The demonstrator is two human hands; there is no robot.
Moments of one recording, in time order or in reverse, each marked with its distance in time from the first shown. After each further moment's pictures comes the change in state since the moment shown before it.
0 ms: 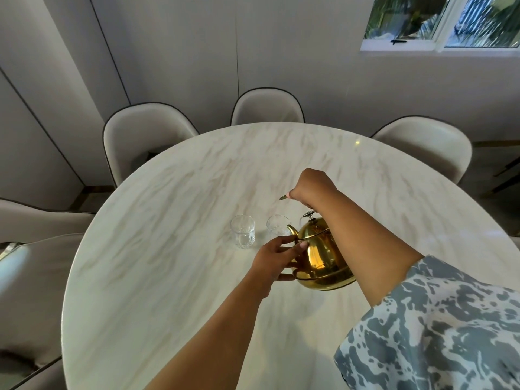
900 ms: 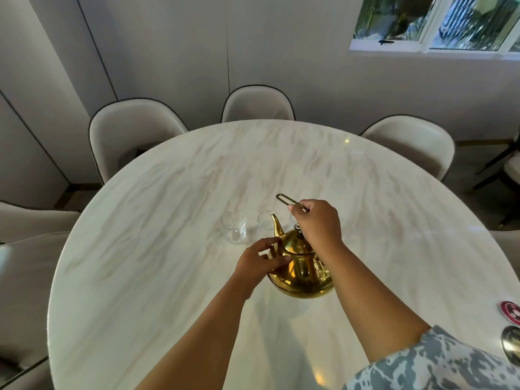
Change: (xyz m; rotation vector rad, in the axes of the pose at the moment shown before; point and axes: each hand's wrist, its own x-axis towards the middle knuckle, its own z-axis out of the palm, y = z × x) left_hand 0.007 -0.030 -0.017 0.079 0.046 0.085; right_hand -0.057 0.055 0.051 0.468 0.302 -0.090
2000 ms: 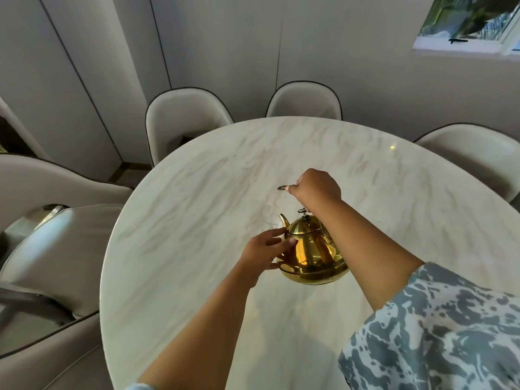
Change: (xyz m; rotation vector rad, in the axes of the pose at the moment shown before) left_hand -0.020 0.015 -0.060 -0.076 0.089 -0.070; right_hand 0.040 -0.090 0.048 -0.384 -0.275 -0.131
